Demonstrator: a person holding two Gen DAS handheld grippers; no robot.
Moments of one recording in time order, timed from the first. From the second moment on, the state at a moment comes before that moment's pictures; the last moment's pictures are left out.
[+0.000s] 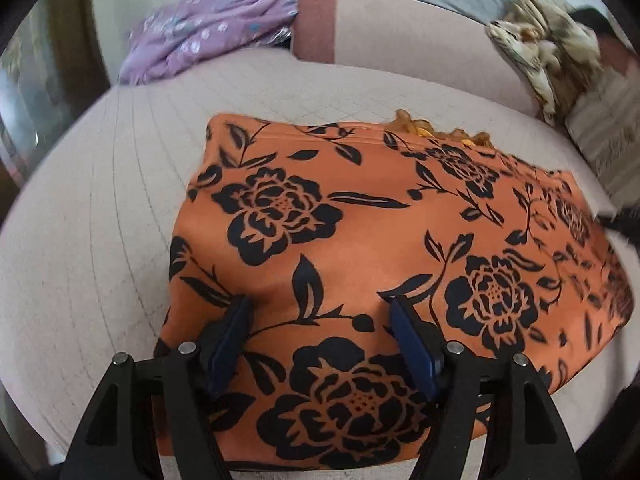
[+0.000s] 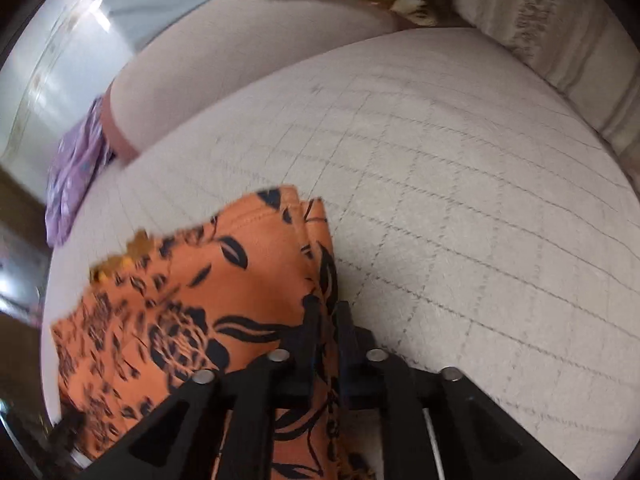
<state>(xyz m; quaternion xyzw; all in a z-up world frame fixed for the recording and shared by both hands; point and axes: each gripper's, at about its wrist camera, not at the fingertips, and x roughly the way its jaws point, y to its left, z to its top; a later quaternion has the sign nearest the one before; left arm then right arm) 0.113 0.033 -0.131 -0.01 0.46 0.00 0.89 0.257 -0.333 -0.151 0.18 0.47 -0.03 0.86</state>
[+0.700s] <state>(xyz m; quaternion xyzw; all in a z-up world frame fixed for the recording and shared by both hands) 0.092 0.078 -0.108 -0.09 0.48 -0.02 0.87 0.242 -0.290 -0.139 0.25 0.44 0.06 0.86</state>
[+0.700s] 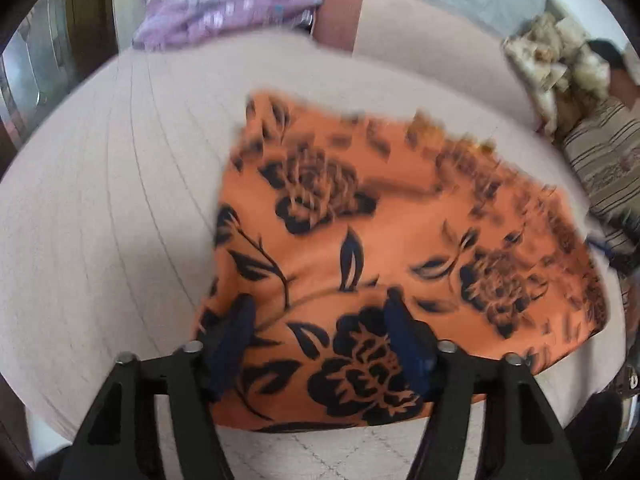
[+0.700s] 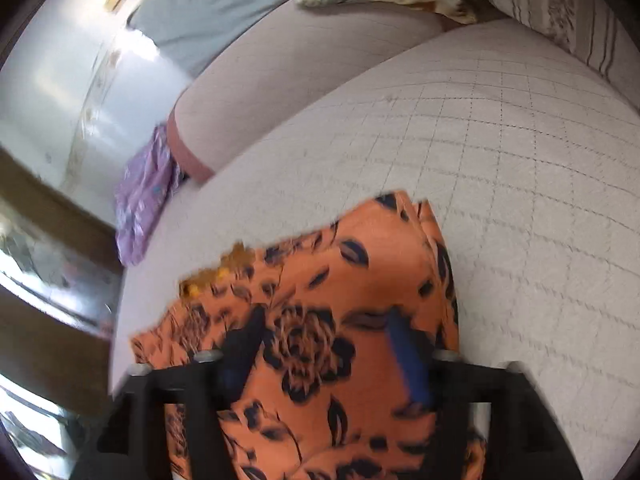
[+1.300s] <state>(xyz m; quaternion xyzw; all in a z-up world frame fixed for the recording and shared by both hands) 0.273 0.136 -0.118 -0.06 0.52 -0.01 0.85 0.172 -0.213 -0.179 0.16 0.46 0.16 0.86</state>
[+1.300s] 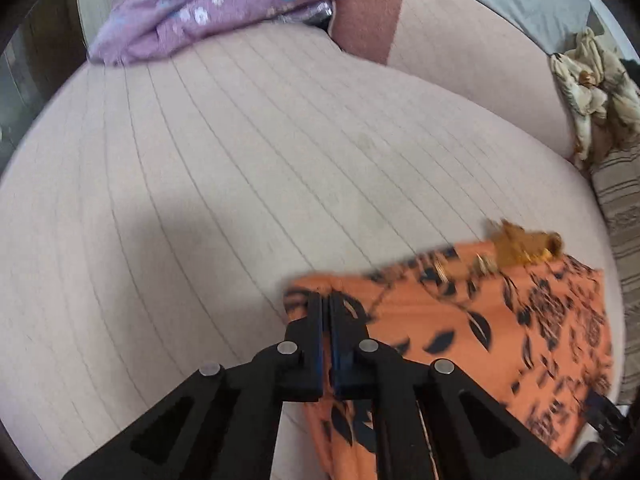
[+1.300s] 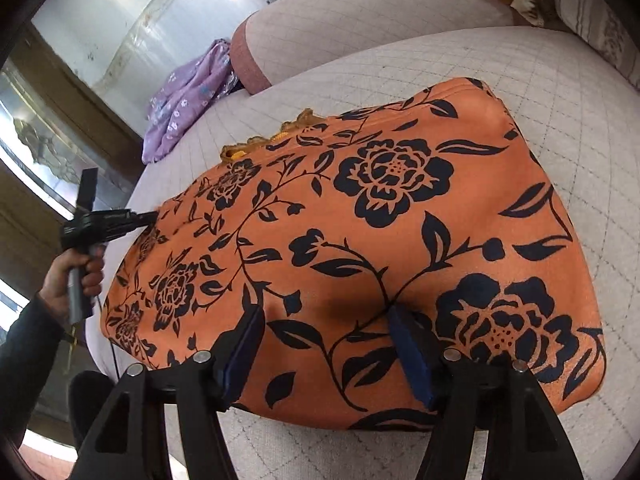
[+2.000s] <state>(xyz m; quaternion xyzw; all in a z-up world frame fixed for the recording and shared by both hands) 0.103 0.058 -0.093 -0.02 0.47 -0.08 0.88 0.271 -0.347 -0.195 0.44 0.43 0.10 0.78</state>
